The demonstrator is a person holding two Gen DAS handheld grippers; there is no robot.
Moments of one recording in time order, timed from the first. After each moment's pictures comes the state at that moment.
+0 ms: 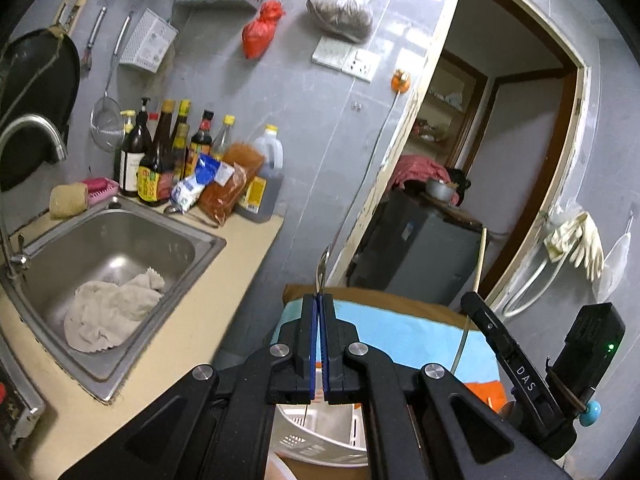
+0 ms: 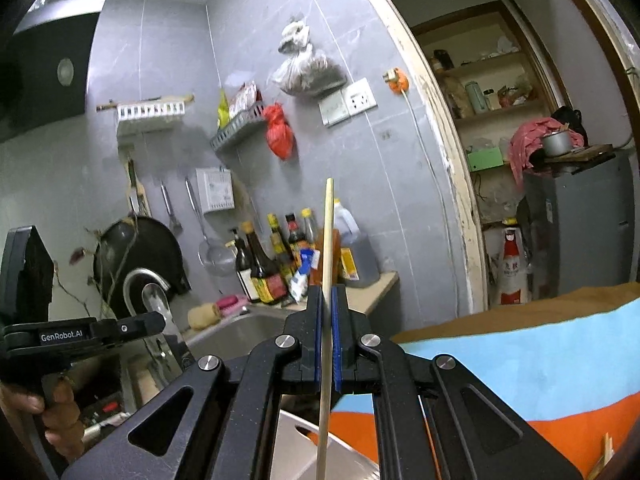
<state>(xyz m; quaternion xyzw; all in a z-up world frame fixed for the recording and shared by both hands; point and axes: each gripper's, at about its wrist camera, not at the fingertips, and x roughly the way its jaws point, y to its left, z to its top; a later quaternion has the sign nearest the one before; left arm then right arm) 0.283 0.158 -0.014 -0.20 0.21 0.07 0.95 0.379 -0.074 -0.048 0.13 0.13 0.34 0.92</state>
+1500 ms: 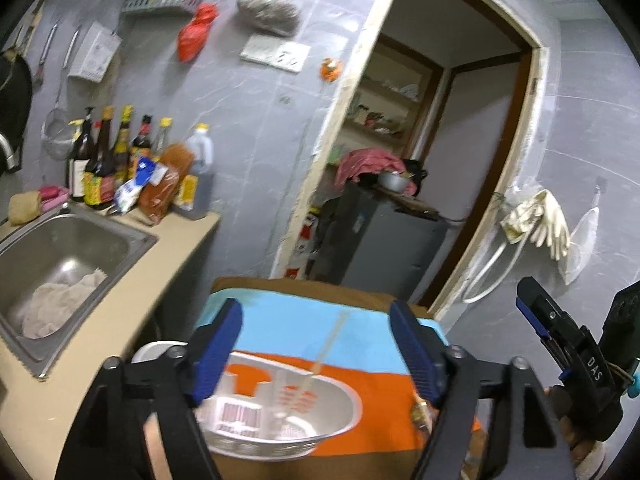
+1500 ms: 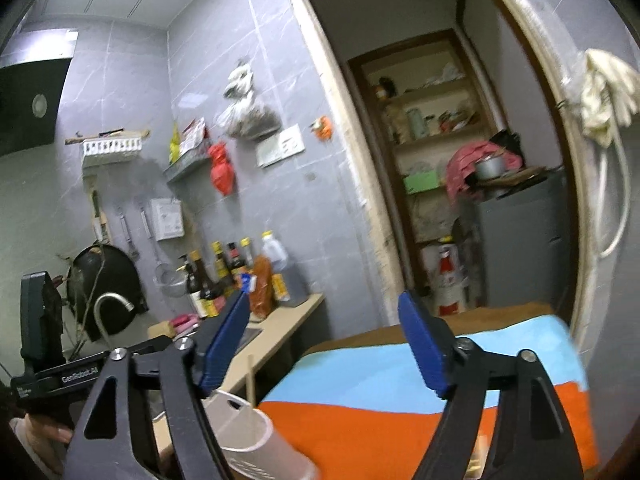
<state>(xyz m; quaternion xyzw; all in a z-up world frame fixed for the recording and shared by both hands) 0.288 0.045 0.002 -0.18 0.19 0.00 0.97 0.340 -0.212 0.005 0.13 0.11 0.23 0.96</state>
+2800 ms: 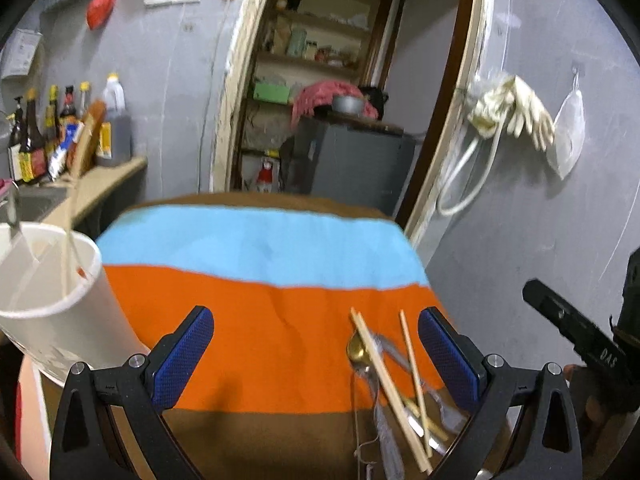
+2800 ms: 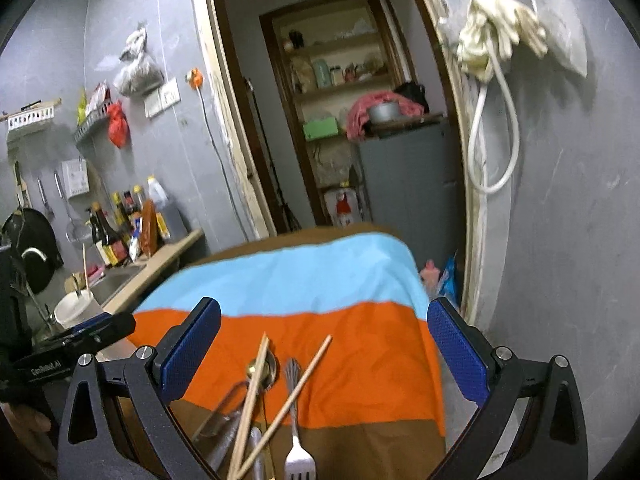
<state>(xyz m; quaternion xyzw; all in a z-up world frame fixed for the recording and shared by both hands) 0.342 -0.126 -0.105 -0.10 0.29 -0.05 0.95 0.356 -0.396 -0.105 0.11 0.23 0.11 0.96</state>
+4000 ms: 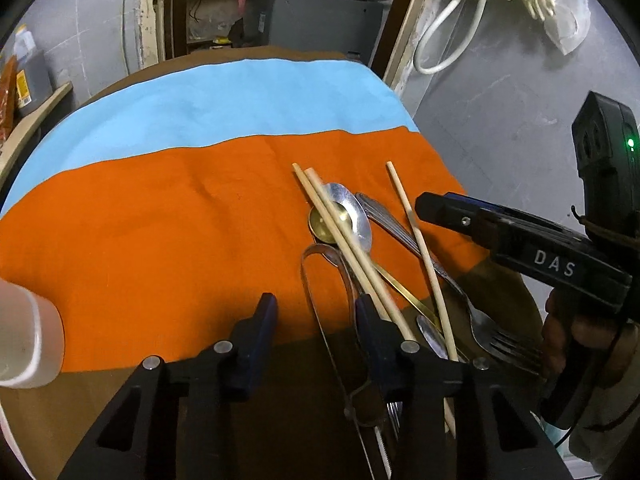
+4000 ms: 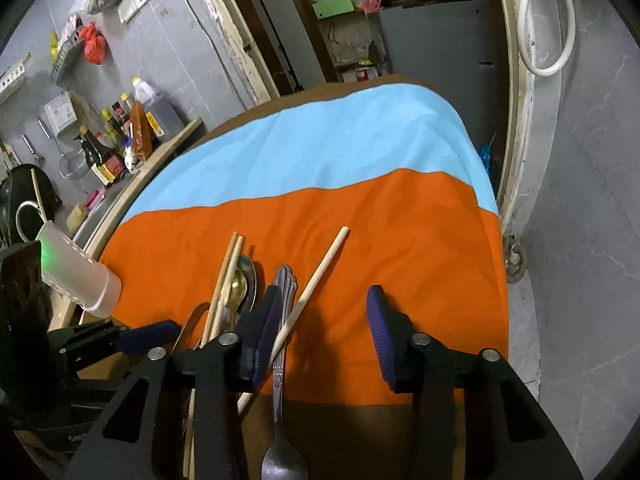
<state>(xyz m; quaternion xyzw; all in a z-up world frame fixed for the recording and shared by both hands) 0.380 -0.177 -0.179 -0.03 0.49 -0.12 0.86 0.428 -0.352 -0.210 0.10 0.44 0.17 0.88</state>
